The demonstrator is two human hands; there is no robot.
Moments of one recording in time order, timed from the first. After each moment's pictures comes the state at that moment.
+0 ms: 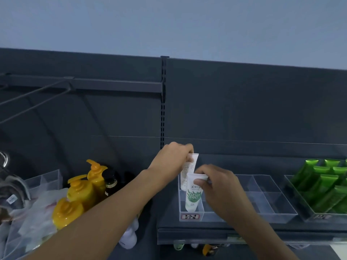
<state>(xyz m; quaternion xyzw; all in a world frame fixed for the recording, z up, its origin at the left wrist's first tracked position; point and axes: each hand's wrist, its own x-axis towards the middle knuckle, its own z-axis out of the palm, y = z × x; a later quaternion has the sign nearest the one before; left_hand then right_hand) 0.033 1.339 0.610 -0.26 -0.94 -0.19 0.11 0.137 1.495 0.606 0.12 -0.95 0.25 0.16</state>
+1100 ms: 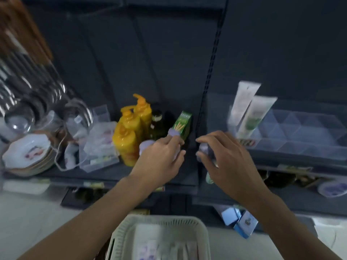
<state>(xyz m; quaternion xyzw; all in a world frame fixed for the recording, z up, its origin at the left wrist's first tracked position) 0.203 1.167 0.492 -0.21 -0.94 -0.21 0.15 0.226 1.370 0.527 0.24 -0.94 0.17 0.19</state>
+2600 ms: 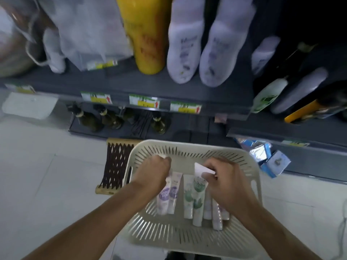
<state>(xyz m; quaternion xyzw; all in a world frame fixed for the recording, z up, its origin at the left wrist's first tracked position) 0.331 1.075 0.183 -0.08 -0.96 -0.06 -0.25 0.338 1.282 0.218 0.06 -0.95 0.28 -0.15</state>
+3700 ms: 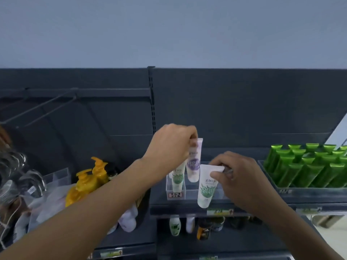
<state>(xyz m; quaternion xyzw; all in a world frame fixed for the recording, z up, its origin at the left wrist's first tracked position) 0.149 1.372 0.706 -0.29 -0.91 -0.16 0.26 0.241 1.558 0.682 0.09 -0.94 0.30 0.15</state>
